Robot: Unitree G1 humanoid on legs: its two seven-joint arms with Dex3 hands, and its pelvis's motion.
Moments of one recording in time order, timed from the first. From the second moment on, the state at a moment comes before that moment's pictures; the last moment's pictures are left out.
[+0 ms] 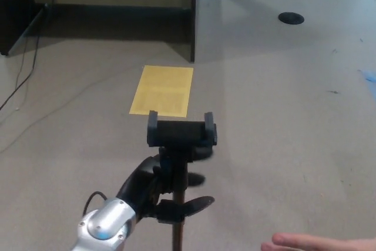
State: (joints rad) left_arm -0.39 0.13 -0.19 0.44 0.00 -0.04 -0.27; right_arm 0.02 -0.44 -0.01 1.15 -0.19 -0.60 -0.01
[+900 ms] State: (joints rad) left_arm -0.45 0.03 -0.12 0.33 0.11 -0.01 0.02; right_arm 0.01 -0.44 -0.01 1.15 -0.19 -0.61 -0.01
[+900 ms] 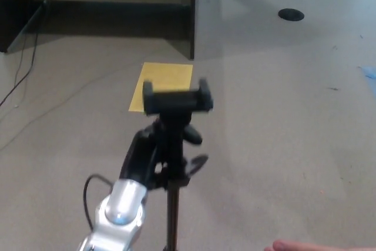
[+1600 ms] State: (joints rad) left_arm -0.73 -0.09 -0.27 0.25 0.12 0.09 0.03; right_arm 0.00 -0.44 -0.01 1.15 -0.19 -0.61 -0.01
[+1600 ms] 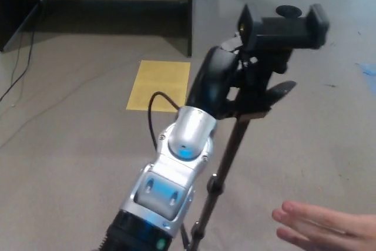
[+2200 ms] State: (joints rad) left_arm -0.73 -0.10 -0.48 0.16 0.11 0.15 0.04; right_arm -0.01 -0.44 -0.01 1.14 -0.19 -0.61 -0.01
